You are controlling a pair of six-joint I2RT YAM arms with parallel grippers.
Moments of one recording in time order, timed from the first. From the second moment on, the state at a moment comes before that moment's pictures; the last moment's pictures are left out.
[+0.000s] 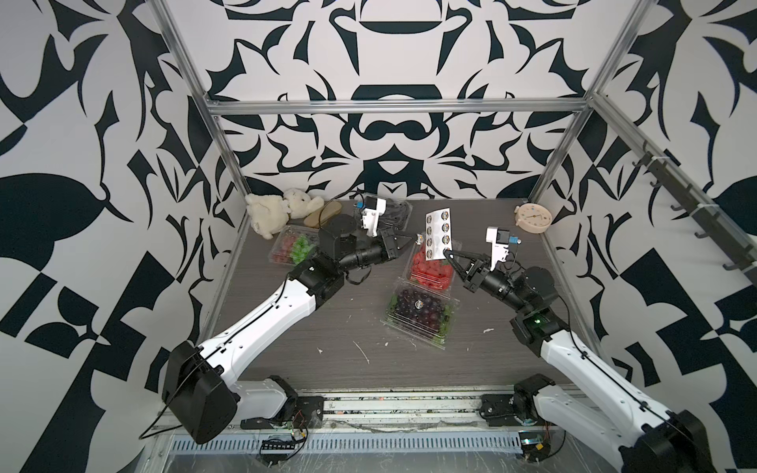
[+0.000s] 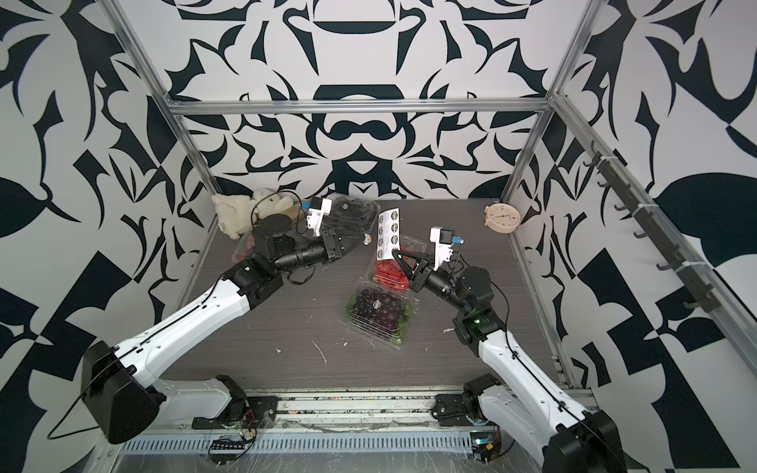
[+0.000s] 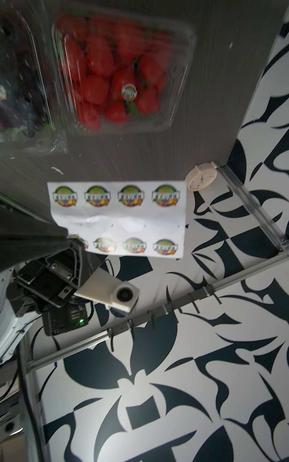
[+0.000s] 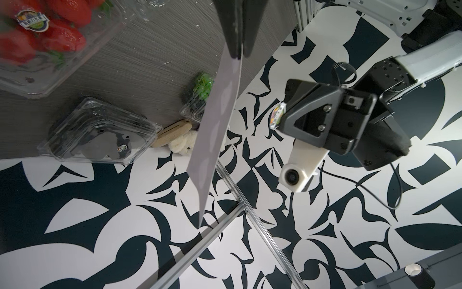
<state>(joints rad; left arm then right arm) -0.64 1.29 1.12 0.03 0.49 -0.97 0.36 0.89 0.53 0.52 -0.58 0.73</state>
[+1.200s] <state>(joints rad) 0.13 1.76 1.26 -0.28 0.55 -0.82 0.36 0.86 0.51 0.44 -0.61 0.67</state>
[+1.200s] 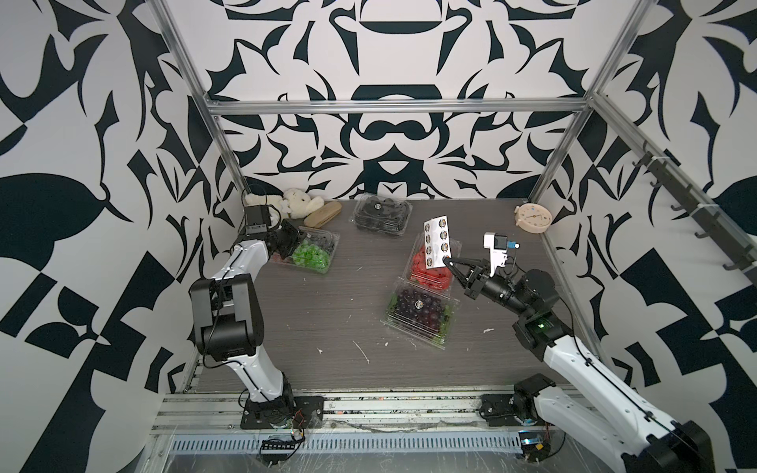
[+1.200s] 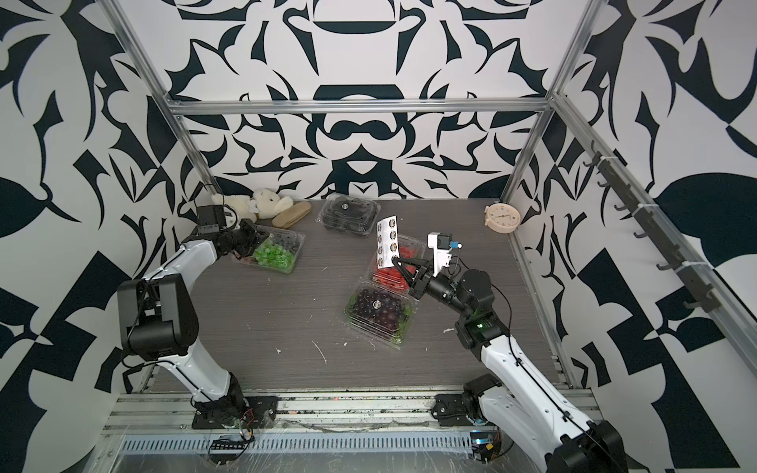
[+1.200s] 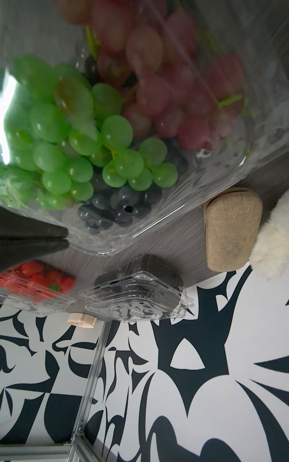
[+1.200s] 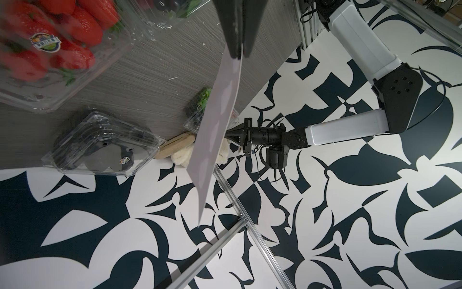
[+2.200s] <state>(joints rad) 0.12 1.89 1.42 -0.51 0.44 -0.70 0.36 0.85 0.51 0.46 -0.62 0.68</state>
